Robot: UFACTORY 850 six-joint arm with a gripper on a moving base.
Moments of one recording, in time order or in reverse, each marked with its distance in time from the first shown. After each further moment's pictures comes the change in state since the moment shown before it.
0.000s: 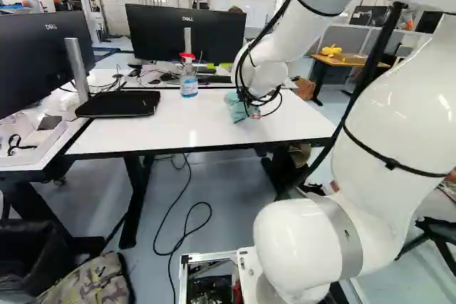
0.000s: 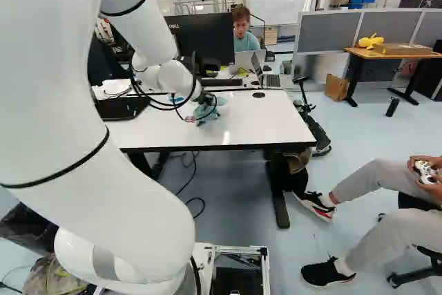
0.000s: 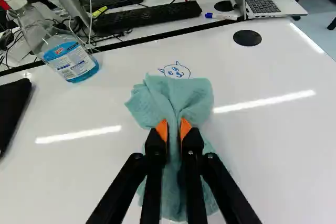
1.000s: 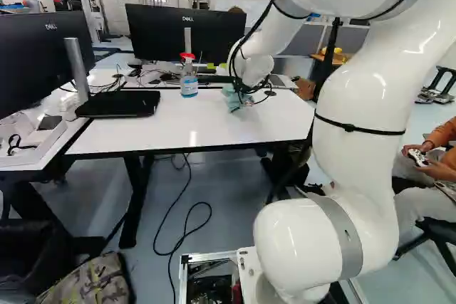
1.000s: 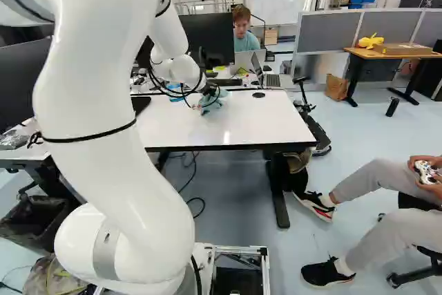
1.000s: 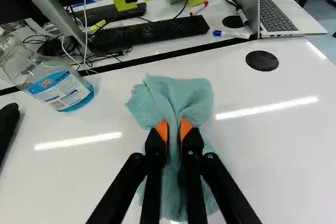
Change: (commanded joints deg) arm 0.2 -14.0 -15.4 0.0 0.0 0.0
